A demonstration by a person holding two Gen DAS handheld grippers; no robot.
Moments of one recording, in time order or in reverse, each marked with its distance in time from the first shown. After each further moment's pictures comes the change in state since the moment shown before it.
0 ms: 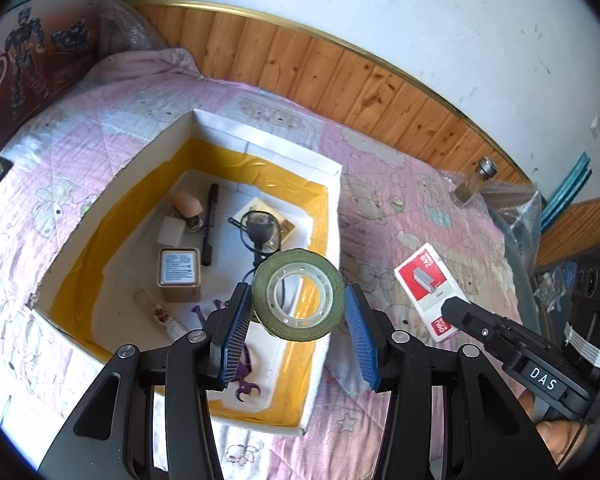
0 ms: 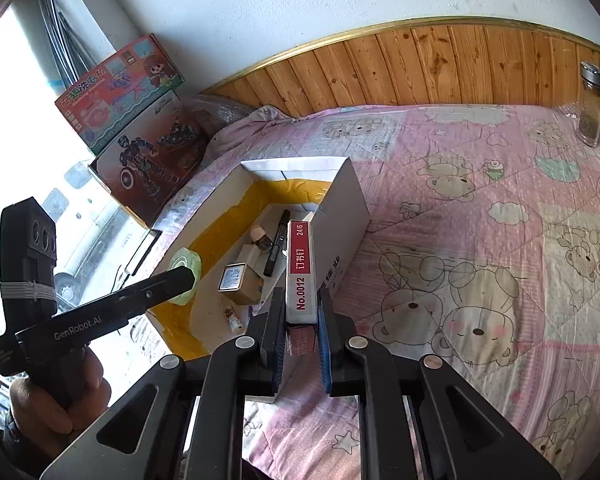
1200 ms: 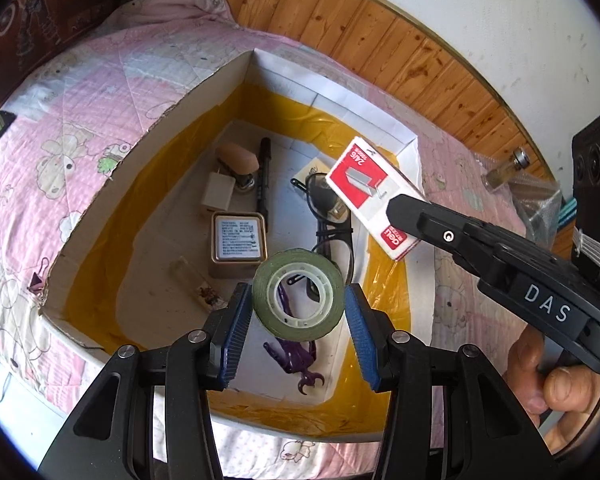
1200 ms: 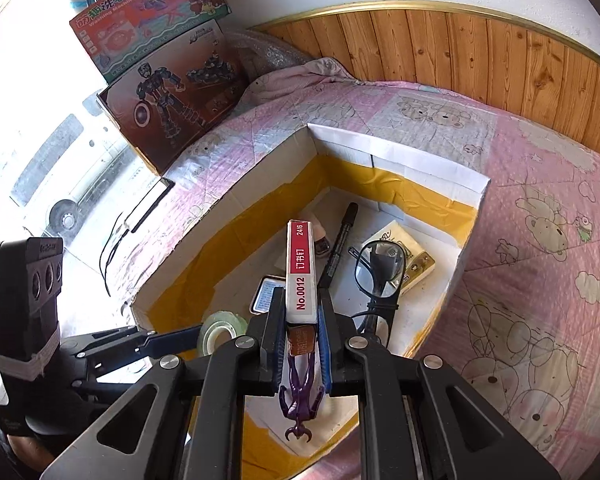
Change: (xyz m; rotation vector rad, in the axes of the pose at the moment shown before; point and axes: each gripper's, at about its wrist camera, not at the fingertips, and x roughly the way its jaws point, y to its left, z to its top) left arm 0.044 0.068 -0.001 -0.062 0.161 0.005; right arm 0.126 0.081 0.048 -0.204 0.177 0.027
